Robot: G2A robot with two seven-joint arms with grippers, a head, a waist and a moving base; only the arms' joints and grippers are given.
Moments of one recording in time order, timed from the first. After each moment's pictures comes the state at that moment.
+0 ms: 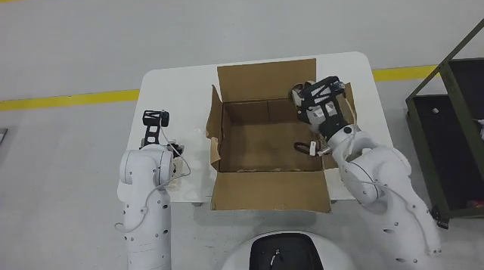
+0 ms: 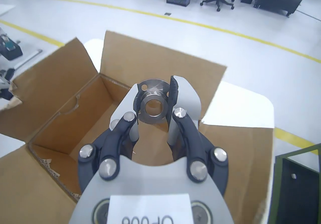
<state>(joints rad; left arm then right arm) 1.00 -1.44 -1.57 -1.67 1.75 -0.14 -1.30 -1.22 -1.54 1.38 -1.98 -1.43 -0.14 0.53</state>
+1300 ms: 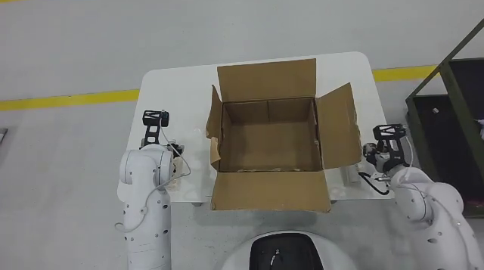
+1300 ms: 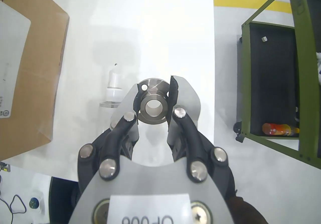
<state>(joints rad) 1.00 -1.44 -1.57 -1.67 1.75 -0.14 -1.30 -1.42 -1.47 1.73 -1.70 -1.39 -0.11 0.70</state>
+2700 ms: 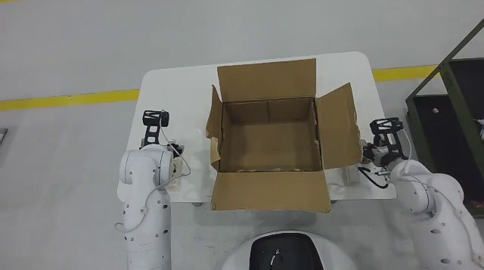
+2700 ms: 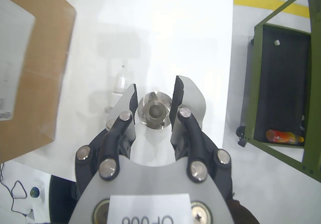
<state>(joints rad) 1.00 -1.44 -1.57 -1.67 1.75 -0.14 -1.30 -1.39 -1.42 1.72 -1.72 -1.28 -0.15 0.65</state>
